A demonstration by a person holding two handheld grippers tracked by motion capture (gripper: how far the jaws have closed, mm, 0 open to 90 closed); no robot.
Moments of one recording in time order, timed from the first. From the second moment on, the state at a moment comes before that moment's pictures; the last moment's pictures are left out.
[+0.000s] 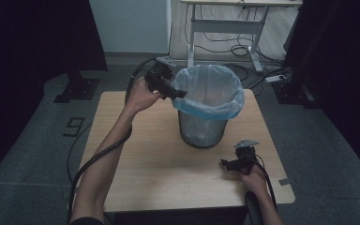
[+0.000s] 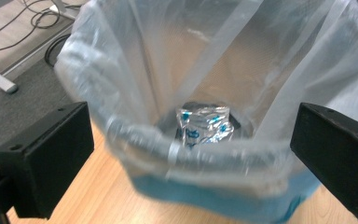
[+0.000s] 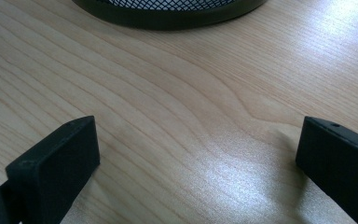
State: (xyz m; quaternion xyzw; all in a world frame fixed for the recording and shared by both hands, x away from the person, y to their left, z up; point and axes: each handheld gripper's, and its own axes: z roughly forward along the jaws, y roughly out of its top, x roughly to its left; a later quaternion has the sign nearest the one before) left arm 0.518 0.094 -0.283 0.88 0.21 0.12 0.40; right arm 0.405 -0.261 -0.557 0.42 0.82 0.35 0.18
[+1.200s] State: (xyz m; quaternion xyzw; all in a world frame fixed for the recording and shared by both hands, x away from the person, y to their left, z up) left arm 0.480 0.202 -0.302 0.86 0.26 0.16 0.41; right arm 0.405 -0.260 -0.557 0.42 0.82 0.35 0.18
